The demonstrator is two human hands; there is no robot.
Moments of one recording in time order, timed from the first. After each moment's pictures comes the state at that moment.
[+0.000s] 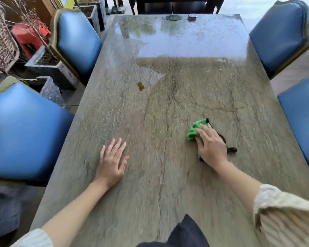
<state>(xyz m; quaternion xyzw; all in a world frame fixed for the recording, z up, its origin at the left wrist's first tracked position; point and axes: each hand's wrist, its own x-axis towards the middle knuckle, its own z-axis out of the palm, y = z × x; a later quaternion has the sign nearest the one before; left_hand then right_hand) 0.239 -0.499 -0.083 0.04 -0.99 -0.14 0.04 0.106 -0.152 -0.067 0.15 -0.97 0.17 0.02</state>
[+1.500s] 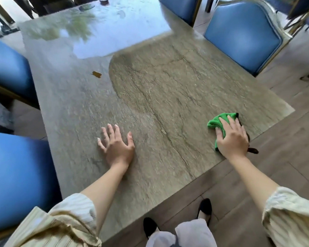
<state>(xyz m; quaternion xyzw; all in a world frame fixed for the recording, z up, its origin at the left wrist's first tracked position) 0.251 -0.500 -0.082 0.03 -0.99 -0.16 0.01 0.367 -0.164 -0.070 -0.31 -0.94 0.13 0.08</state>
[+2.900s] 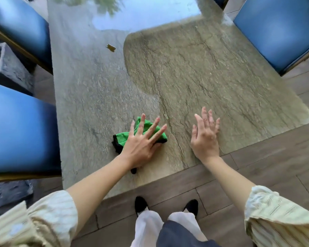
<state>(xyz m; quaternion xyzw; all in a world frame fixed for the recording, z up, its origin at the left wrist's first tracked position) 0.317 -0.468 -0.077 -0.36 -0.93 0.00 0.00 0.356 -0.230 -0.088 -0.09 -0.97 0.20 0.13</state>
